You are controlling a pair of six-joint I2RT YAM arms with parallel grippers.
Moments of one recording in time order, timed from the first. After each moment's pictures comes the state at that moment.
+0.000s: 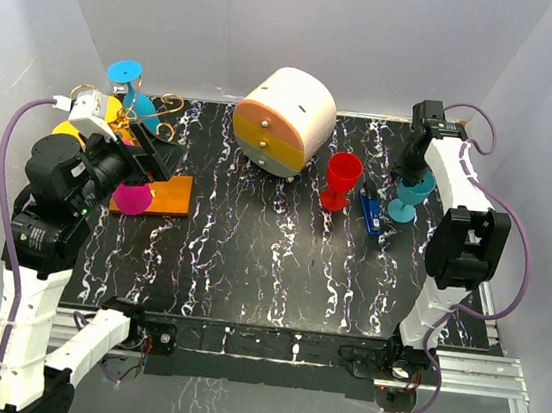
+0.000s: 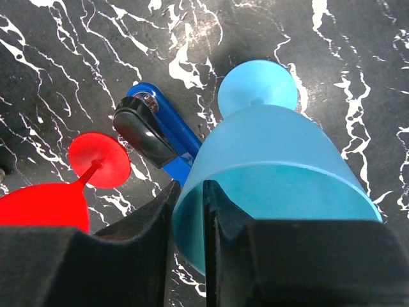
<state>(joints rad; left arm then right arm) -0.17 0.81 1.34 -0.71 0.20 -0.49 0.01 1.88 1.74 -1.00 0.12 0.51</state>
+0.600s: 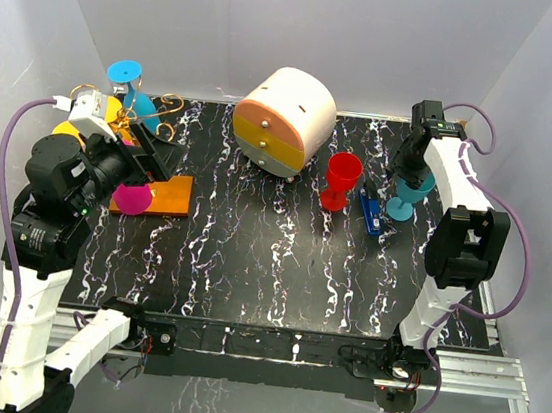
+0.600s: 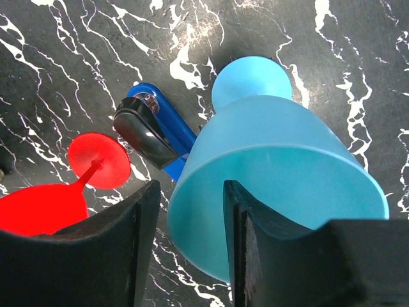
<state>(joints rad) -0.17 0.81 1.34 -0.71 0.20 -0.49 0.01 1.89 1.74 -1.00 0.11 0.51</state>
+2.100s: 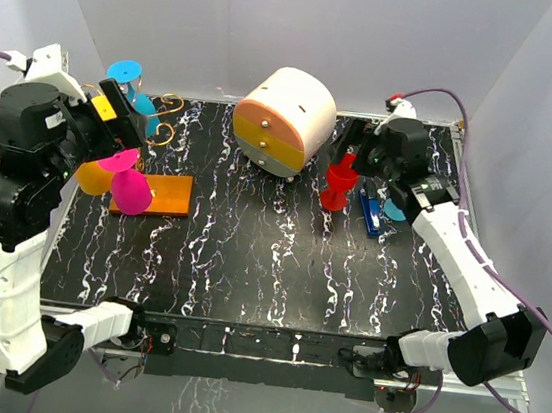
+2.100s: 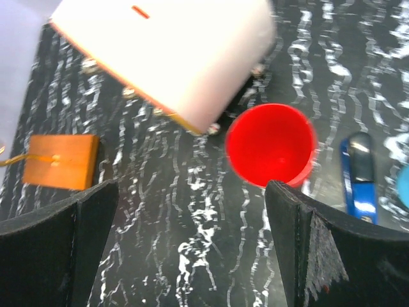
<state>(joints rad) -0.17 1.12 2.00 -1.21 -0.13 -0.41 0.33 1.31 1.32 -0.45 -0.03 0.44</state>
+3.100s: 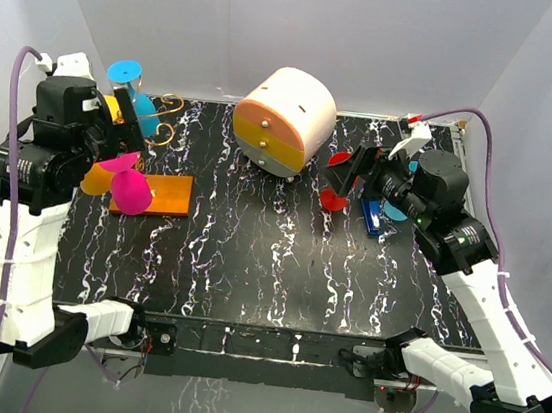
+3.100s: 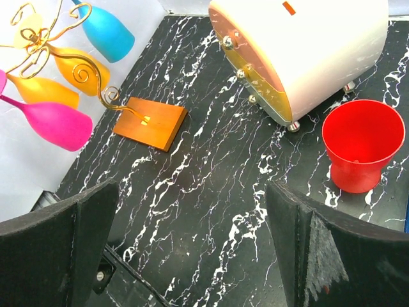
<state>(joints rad) -0.17 1.19 1.92 -1.32 -0.37 -0.34 0.45 1.00 1.24 -0.45 -0.20 0.42</state>
